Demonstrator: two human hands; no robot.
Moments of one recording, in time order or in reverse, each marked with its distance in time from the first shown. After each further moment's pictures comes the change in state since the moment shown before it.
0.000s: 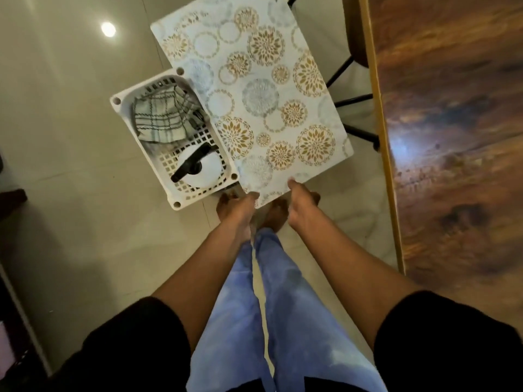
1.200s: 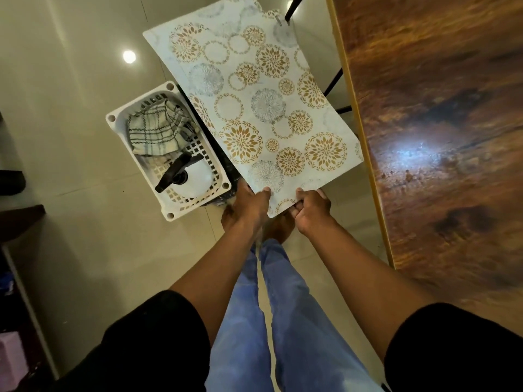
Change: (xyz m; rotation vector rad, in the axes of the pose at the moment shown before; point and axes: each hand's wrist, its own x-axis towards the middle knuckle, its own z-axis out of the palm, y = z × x) left_hand -0.021 0.017 0.054 -0.013 -0.013 0.490; right_hand 0.033 -0.015 -0.032 0.314 -0.239 -0.054
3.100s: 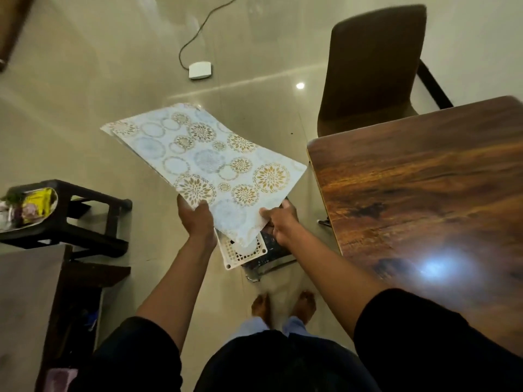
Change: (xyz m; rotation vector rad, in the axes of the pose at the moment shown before) left_hand -0.217 0.233 -0.170 -0.341 0.483 0.527; right_hand -0.303 -0.087 0.087 -0.401 -0.578 -0.192
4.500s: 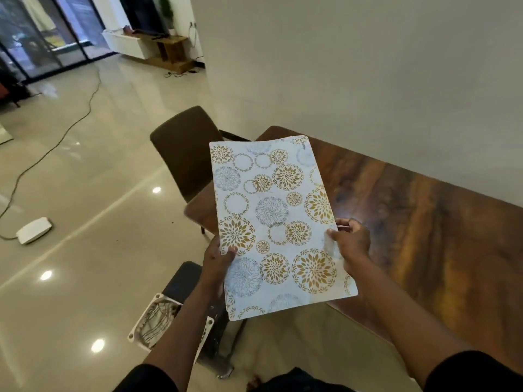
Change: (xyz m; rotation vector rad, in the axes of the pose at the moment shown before) left_hand -0.131 -0.019 0.057 0.100 -1.428 0.087; right_hand -0.232 0.060 -0.255 0.228 0.999 -0.600
